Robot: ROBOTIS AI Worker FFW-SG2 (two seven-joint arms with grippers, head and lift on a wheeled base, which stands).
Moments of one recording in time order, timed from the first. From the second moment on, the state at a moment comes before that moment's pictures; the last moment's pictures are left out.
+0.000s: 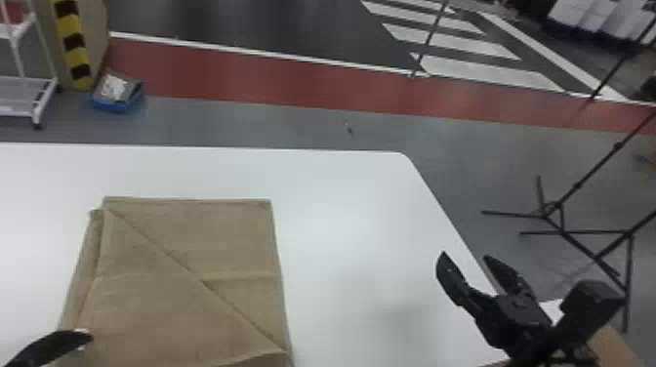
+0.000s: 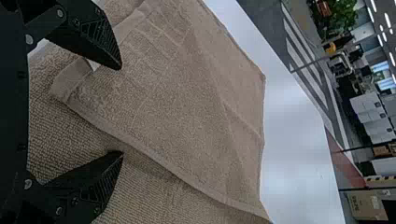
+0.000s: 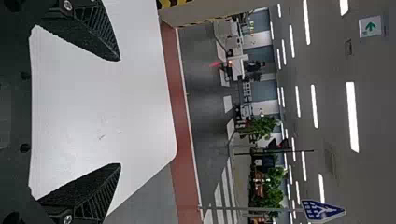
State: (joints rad) left arm 0.60 0.02 0.07 -2.08 -0.66 0.05 -0.80; right arm 0.59 0.00 -0.53 -2.16 -0.33 0.26 0.37
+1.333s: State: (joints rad) left arm 0.63 0.02 0.02 -2.10 -0.71 0.07 -0.58; right arm 0.58 0.00 -0.52 -2.15 -0.33 0.26 0.39
